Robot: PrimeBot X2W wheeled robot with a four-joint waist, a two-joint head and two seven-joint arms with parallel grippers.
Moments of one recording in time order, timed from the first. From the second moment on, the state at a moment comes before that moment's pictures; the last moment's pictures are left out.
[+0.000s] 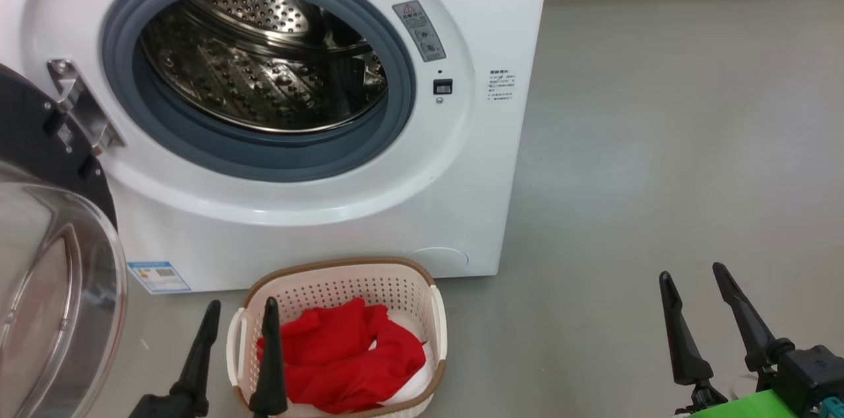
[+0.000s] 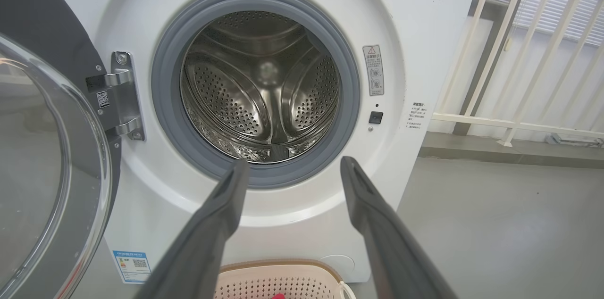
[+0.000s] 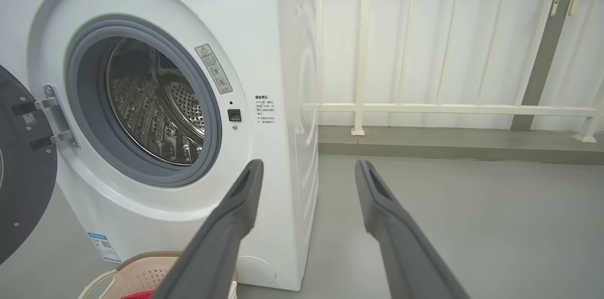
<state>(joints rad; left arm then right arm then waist) 0.04 0.05 -0.12 0.03 -0.24 0.09 -0.25 0.13 -0.04 -0.07 0.01 0.20 0.12 -0.26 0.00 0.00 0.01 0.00</state>
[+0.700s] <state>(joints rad) 0.04 0.05 -0.12 0.03 -0.22 0.09 -0.25 0.13 -0.04 -0.06 0.01 0.21 0.12 -0.26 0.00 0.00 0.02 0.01</state>
